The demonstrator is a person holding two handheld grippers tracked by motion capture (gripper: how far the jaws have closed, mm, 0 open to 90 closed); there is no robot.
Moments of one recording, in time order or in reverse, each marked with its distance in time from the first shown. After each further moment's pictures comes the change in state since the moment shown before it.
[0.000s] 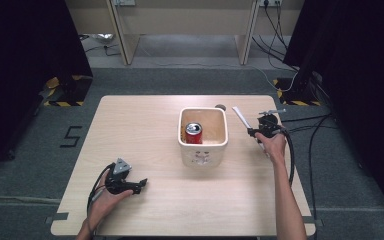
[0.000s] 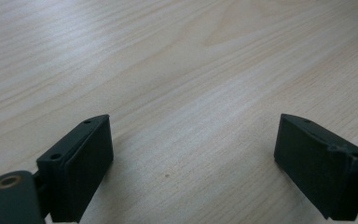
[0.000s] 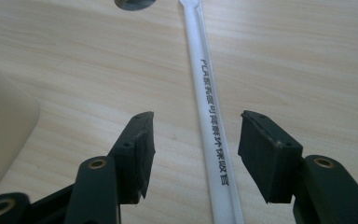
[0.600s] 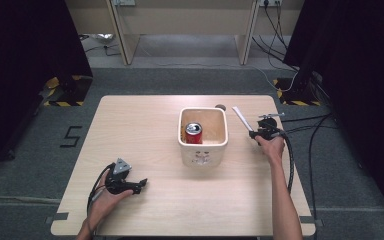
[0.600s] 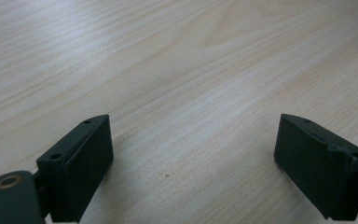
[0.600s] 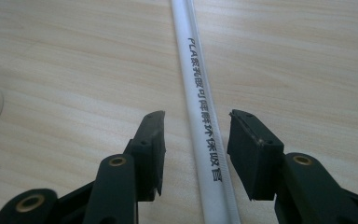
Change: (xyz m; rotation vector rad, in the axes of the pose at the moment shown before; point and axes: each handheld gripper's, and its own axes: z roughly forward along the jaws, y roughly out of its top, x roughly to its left) left arm 0.000 0.000 0.000 0.000 0.000 0.000; right arm -0.006 -0.012 0.017 0.013 -0.019 0.020
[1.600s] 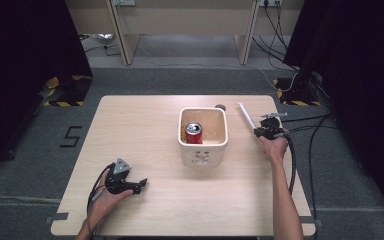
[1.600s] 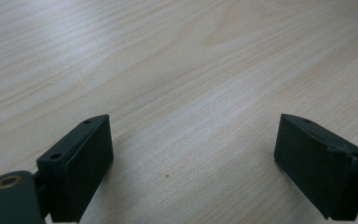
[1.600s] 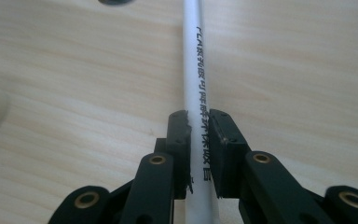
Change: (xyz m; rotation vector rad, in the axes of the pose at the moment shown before) left arm 0.000 0.000 0.000 0.000 0.000 0.000; right arm -0.004 0.002 -0.014 -0.052 -0.011 -0.036
